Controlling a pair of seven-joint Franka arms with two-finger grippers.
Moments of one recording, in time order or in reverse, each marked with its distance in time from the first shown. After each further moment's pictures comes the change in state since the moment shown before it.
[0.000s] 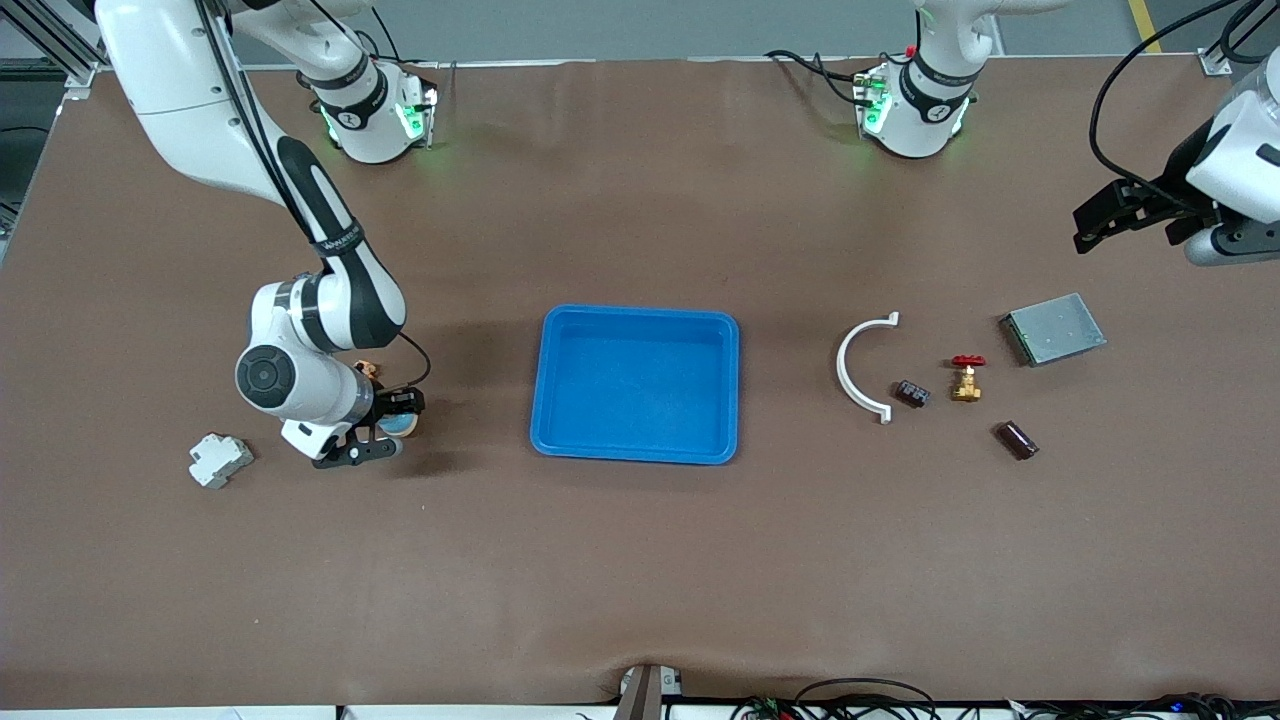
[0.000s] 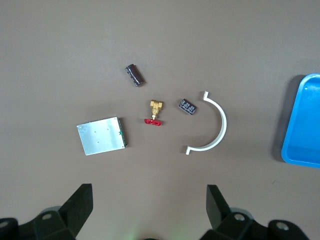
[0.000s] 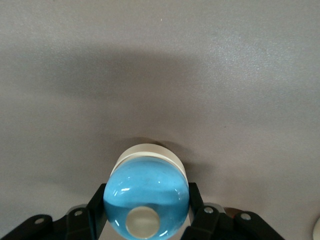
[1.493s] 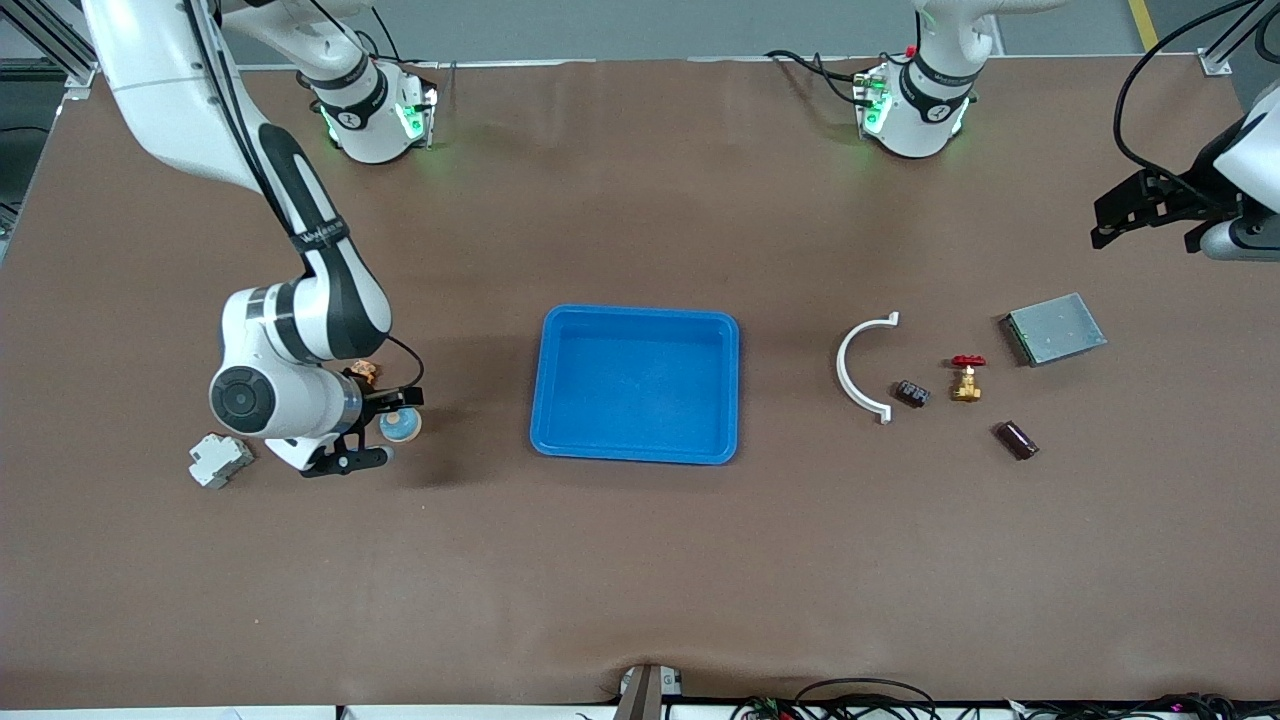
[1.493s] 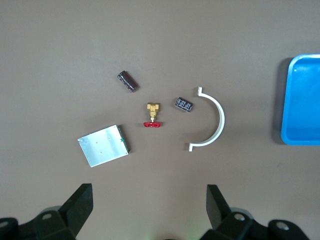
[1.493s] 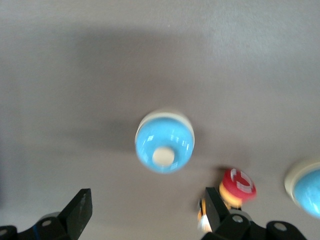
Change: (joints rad) left arm 0.035 0.003 0.013 0.019 -0.036 -0.005 0.204; right arm 0.006 -0.036 0.003 0.181 0.000 -0.346 0.065
